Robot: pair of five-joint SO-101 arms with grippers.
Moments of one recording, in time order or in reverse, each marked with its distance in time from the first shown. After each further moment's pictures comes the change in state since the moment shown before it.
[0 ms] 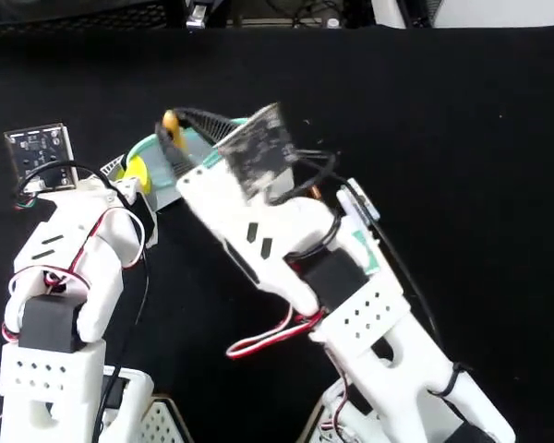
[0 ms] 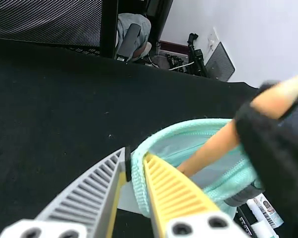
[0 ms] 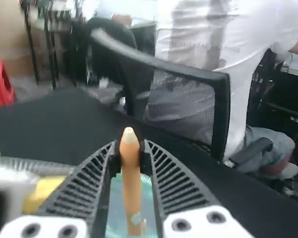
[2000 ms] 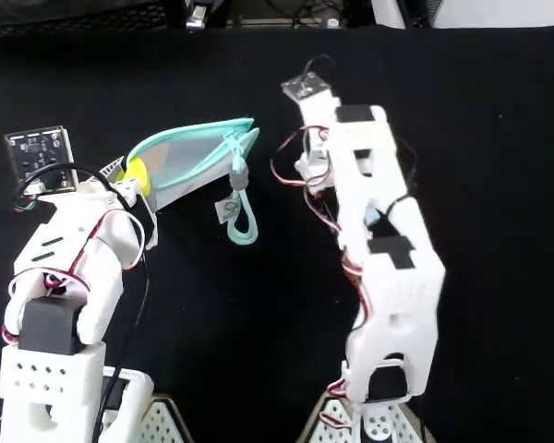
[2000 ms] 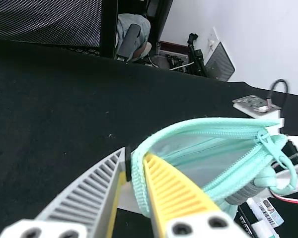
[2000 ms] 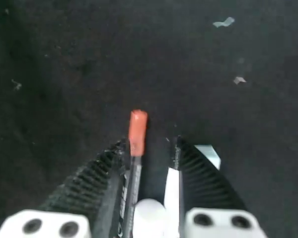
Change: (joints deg) left arm 0.0 0.0 0.8 0.0 0.0; right arm 32.8 75.9 -54.2 54.9 12.9
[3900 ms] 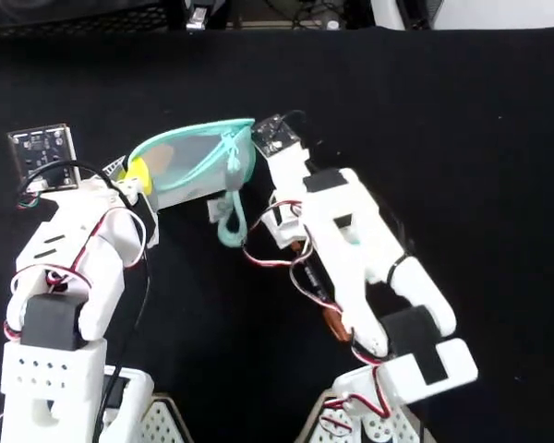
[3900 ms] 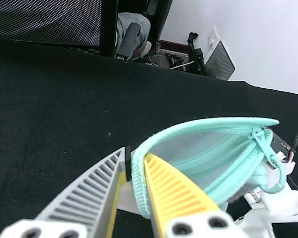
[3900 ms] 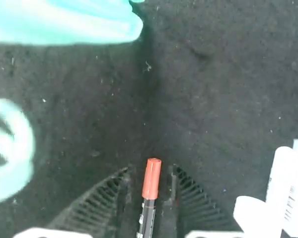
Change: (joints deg) left arm 0.0 0.0 0.1 0.0 0.0; right arm -12.3 -29.7 45.5 -17.5 -6.4
